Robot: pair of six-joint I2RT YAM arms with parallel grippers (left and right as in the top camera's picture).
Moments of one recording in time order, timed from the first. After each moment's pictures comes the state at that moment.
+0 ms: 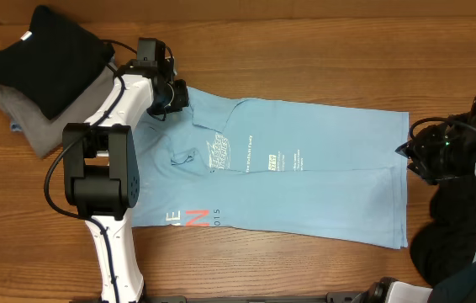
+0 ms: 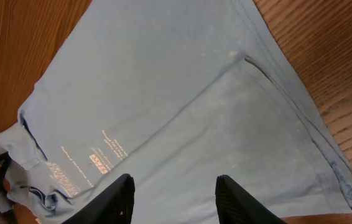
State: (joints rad) left arm -0.08 2.26 1.69 -0.64 0.18 -0.24; right arm -0.40 1.47 1.23 -1.13 -0.36 0.43
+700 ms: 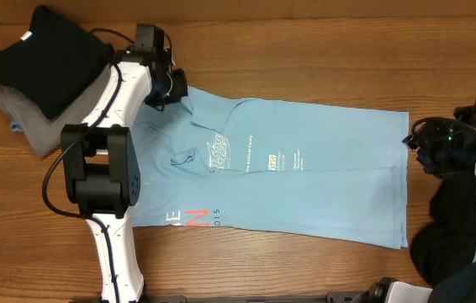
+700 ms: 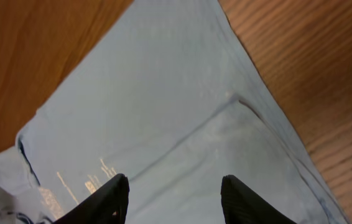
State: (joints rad) left arm -0.08 2.28 1.86 -0.83 0.17 -0.26; right arm -0.40 1.47 1.23 -1.02 -0.30 0.42
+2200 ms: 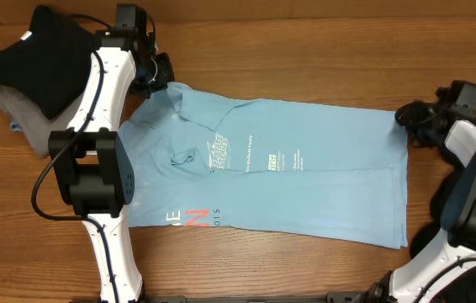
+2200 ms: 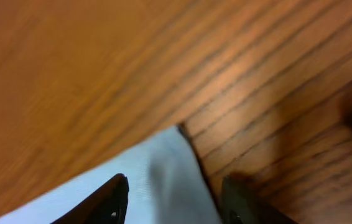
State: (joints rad) left arm -0.03 2.28 2.04 -1.02 0.17 -0.30; right arm -0.40 2.00 1.20 -0.26 -0.25 0.36
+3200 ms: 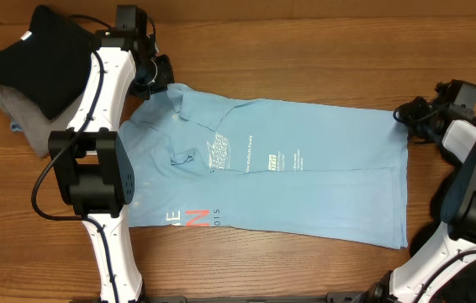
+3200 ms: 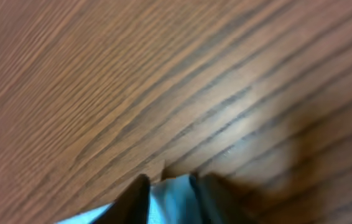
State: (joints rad) left arm -0.03 2.28 2.04 -1.04 0.17 -0.28; right arm -0.40 2.05 1.21 -0.15 -0.29 0.35
